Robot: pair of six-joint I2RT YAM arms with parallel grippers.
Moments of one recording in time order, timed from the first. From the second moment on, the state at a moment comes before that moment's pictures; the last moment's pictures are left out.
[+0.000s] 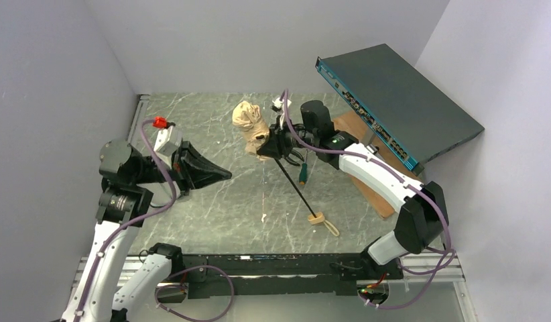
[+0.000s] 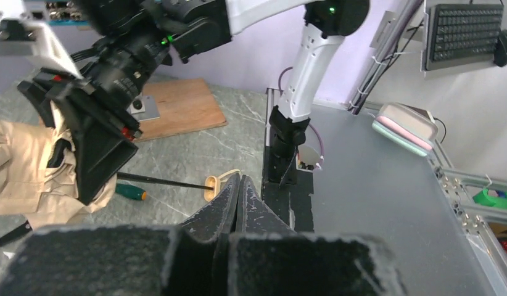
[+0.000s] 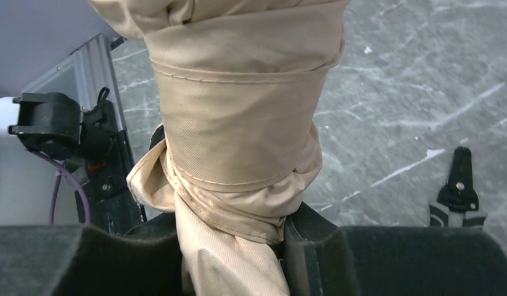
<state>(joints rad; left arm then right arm) -0.21 0.77 1.01 -0.06 1.26 -0.36 0.65 1.50 1.26 -0.16 -0.62 0.07</state>
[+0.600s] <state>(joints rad) -0.14 0.75 0.91 -0.21 1.03 -0.25 0.64 1.44 1.20 -0.11 -0.89 0.12</state>
